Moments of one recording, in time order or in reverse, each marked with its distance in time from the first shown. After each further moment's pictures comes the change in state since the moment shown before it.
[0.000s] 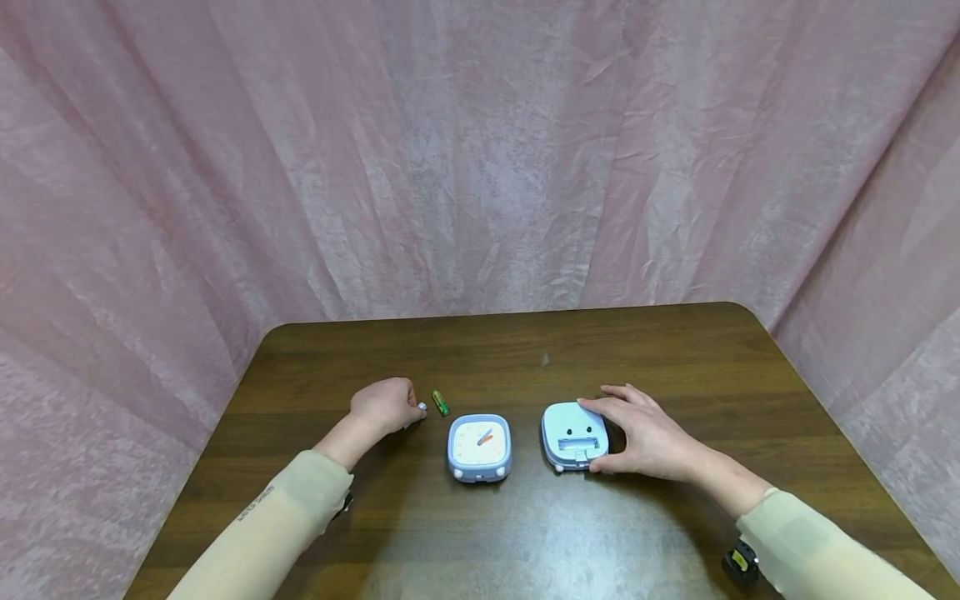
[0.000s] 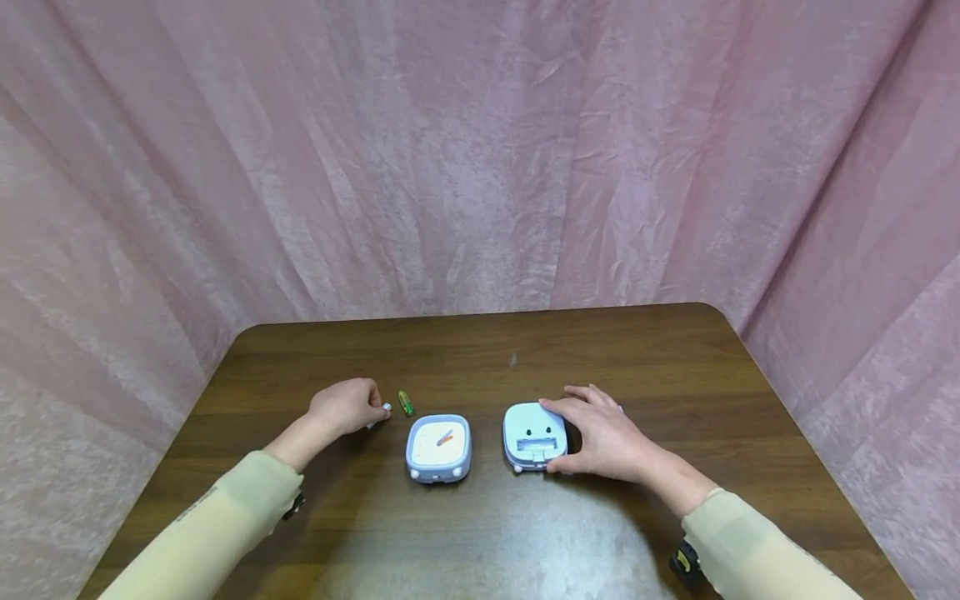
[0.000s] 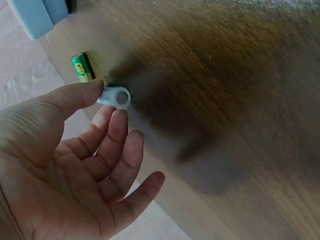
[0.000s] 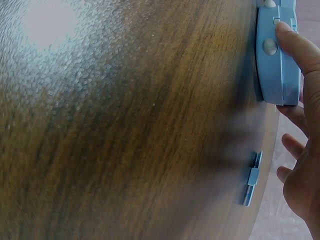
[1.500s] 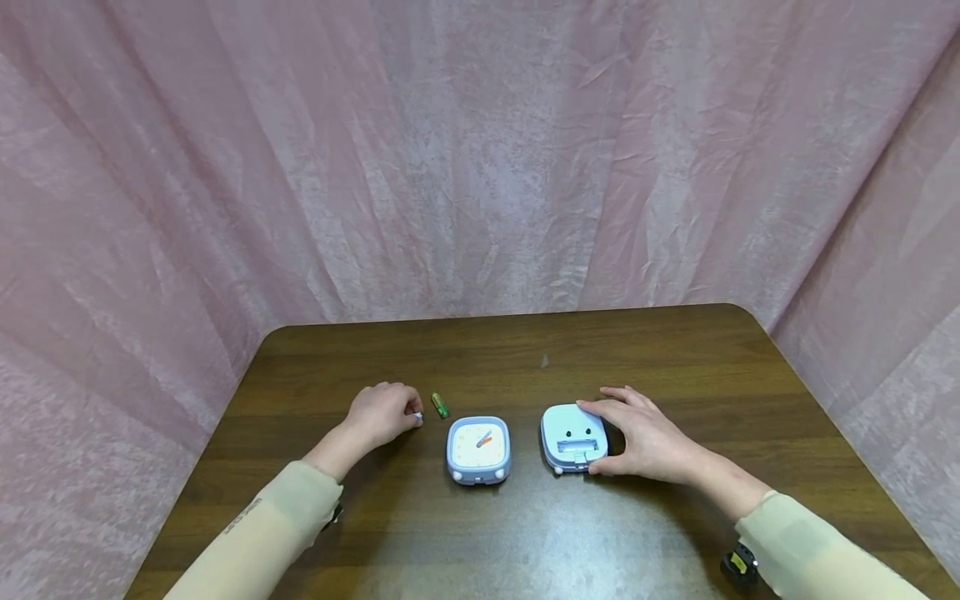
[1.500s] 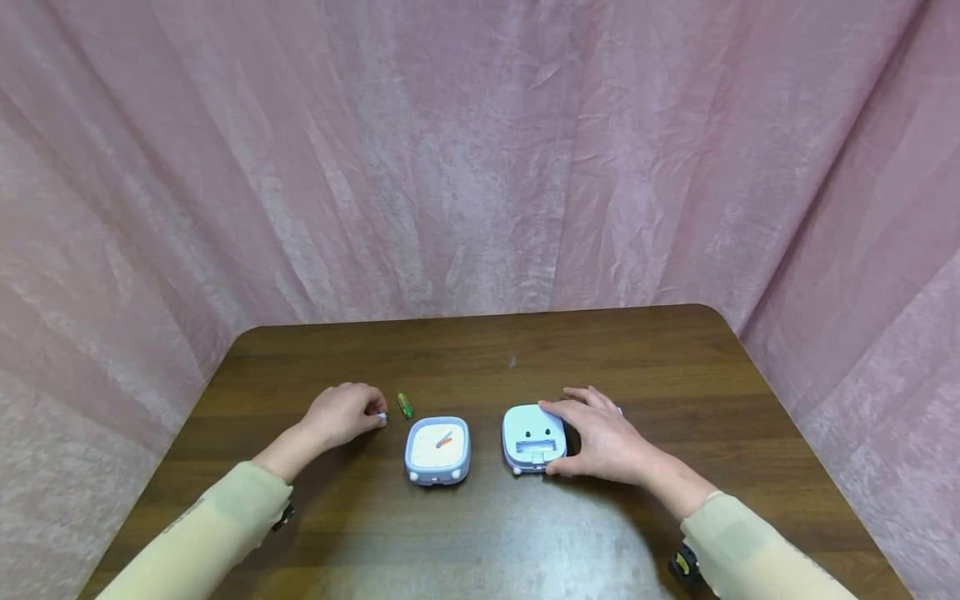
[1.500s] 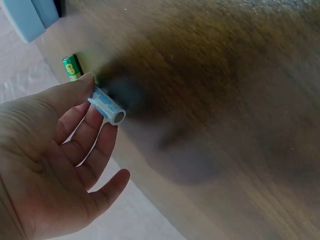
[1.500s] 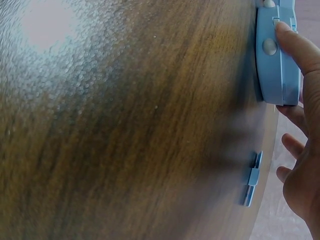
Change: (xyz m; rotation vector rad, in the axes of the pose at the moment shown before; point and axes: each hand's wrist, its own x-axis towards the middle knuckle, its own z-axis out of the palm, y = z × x) left_hand -0.003 -0.012 0.009 0.072 0.111 0.262; right_hand 0.000 -0.001 0.000 0.011 0.002 0.007
